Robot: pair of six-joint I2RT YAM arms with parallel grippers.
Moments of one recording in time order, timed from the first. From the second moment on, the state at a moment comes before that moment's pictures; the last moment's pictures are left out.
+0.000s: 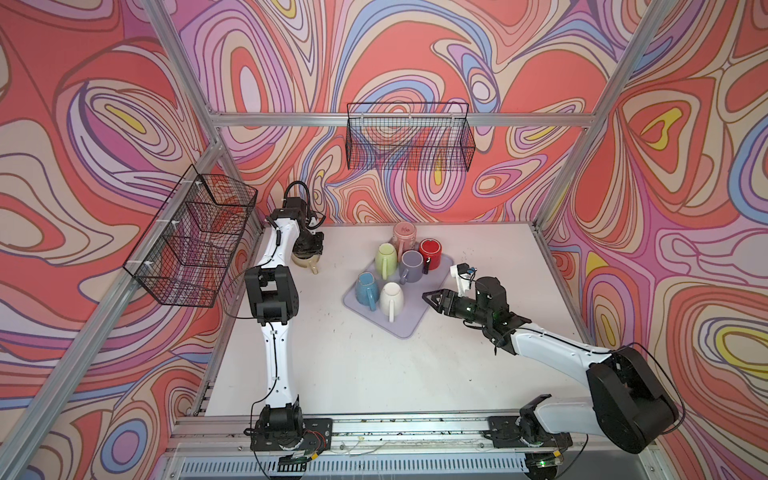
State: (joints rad) left arm 0.06 2.42 2.33 -1.15 0.22 0.03; right arm 0.45 1.34 0.60 0.35 -0.46 0.75
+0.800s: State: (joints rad) left arm 0.07 2.46 2.33 -1.14 0.23 0.03; right arm 0.45 1.34 0.60 0.35 -0.46 0.75
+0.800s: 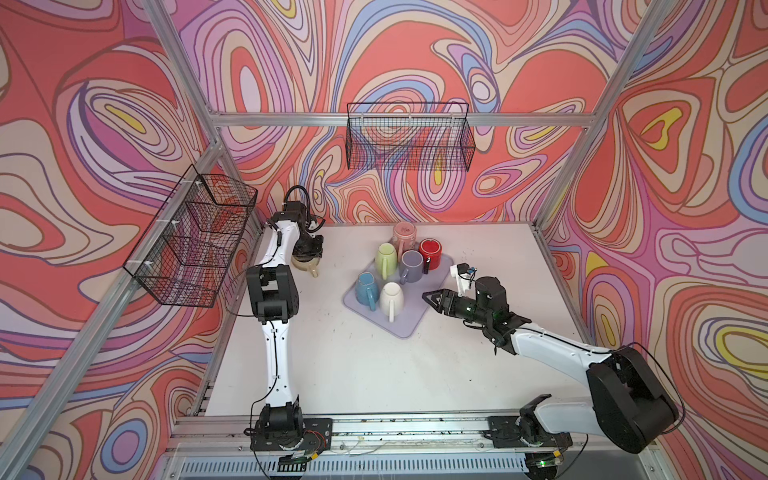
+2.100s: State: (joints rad) left arm 0.05 1.88 1.97 -0.94 0.21 0.01; right arm 0.46 1.37 0.70 0.14 -0.34 0.64
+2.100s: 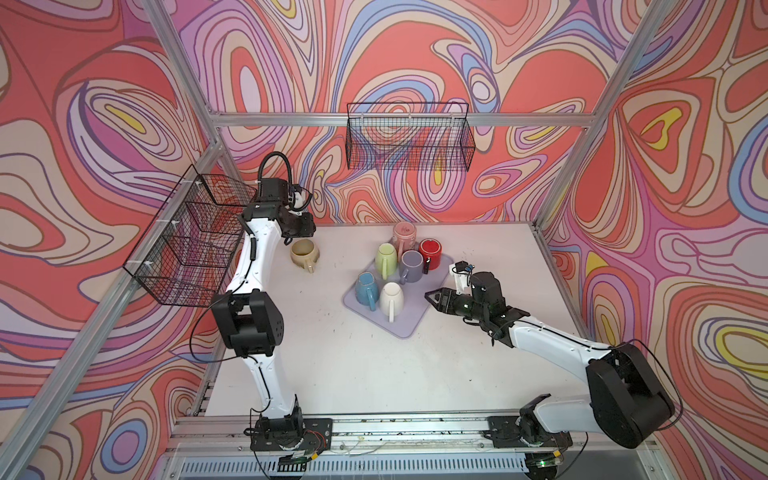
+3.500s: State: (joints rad) left arm -0.28 0.98 0.79 -0.55 0.13 -0.35; right arm 0.88 1.79 0.97 0.02 0.13 0.74
